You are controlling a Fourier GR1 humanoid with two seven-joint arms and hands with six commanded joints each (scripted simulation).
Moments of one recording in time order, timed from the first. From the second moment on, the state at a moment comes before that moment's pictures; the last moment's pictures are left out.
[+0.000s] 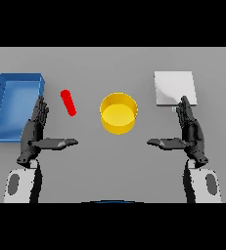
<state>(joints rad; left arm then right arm) 0.00 0.00 0.00 -1.57 0.00 0.00 0.00 0.00 0.00 0.00 -1.57 0.00 0.00 0.00</state>
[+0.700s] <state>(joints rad) 0.15 0.08 -0.13 -1.79 -0.13 -0.04 0.05 0.07 -0.05 0.14 -1.68 0.28 -0.07 -0.08</state>
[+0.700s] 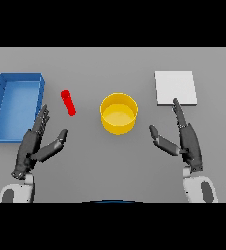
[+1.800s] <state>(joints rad) -0.37 0.07 -0.02 -1.13 -0.19 0.00 -0.03 0.07 -0.05 0.12 -1.69 0.20 -0.01 -0.08</state>
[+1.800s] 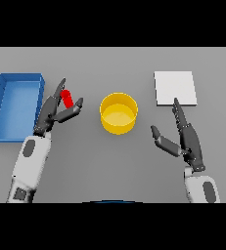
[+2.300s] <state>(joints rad) -0.50 0.03 0.08 -0.89 -0.12 0.02 -0.18 0.09 -0.05 0.12 -1.70 0.20 -0.02 -0.09</state>
